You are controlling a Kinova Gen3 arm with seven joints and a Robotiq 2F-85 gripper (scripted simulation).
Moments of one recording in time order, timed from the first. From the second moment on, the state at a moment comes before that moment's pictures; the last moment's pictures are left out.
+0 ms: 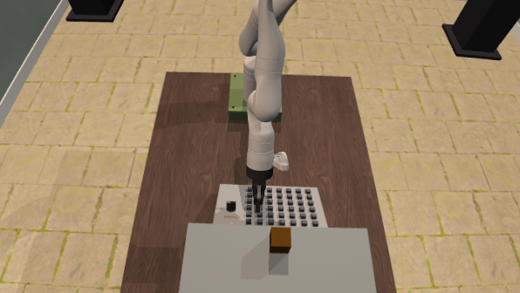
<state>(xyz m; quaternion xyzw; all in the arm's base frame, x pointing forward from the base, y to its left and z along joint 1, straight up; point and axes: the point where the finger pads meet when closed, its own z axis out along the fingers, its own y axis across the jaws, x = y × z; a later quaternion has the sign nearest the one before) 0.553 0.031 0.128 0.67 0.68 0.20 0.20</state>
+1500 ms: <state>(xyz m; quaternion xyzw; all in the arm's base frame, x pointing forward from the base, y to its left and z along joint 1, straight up) 0.562 0.040 0.108 0.68 0.69 0.17 0.18</state>
